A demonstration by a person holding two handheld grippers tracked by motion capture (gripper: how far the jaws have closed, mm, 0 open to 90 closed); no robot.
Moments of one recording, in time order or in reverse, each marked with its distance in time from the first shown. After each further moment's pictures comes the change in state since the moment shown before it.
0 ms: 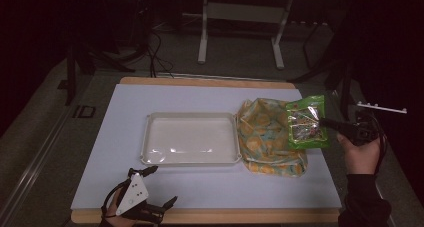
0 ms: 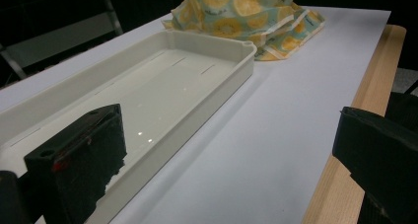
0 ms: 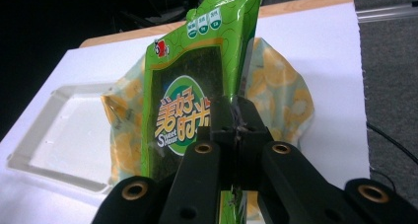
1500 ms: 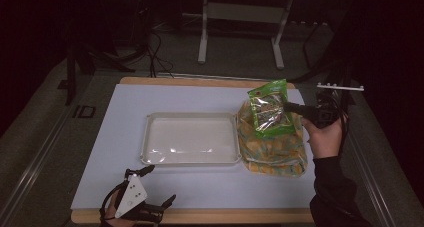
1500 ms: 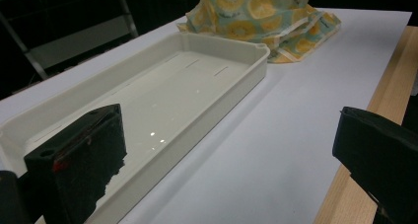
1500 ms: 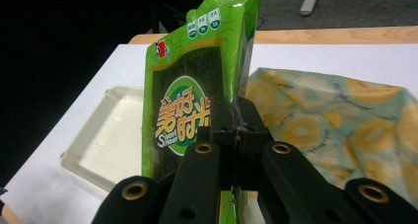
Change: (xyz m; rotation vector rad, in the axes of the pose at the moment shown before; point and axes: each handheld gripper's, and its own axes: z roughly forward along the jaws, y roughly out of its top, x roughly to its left) left arm -0.002 0.000 -0.004 -0.008 0.058 0.004; right arm 0.094 0.029 0.051 0.025 0.115 -0.106
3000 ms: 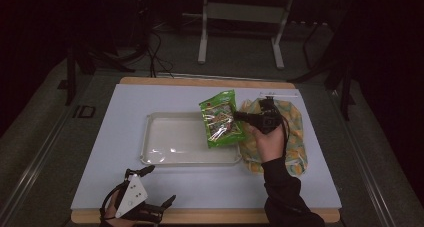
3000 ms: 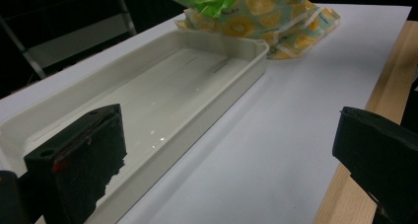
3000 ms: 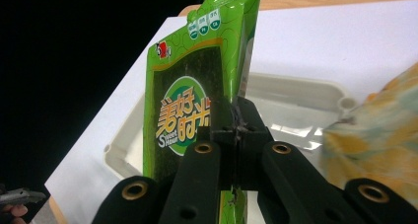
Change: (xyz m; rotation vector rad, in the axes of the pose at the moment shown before) left arm 0.000 -0.001 0.001 0.012 -0.006 0.015; right arm 0.069 -0.033 0.108 0.071 0.164 0.019
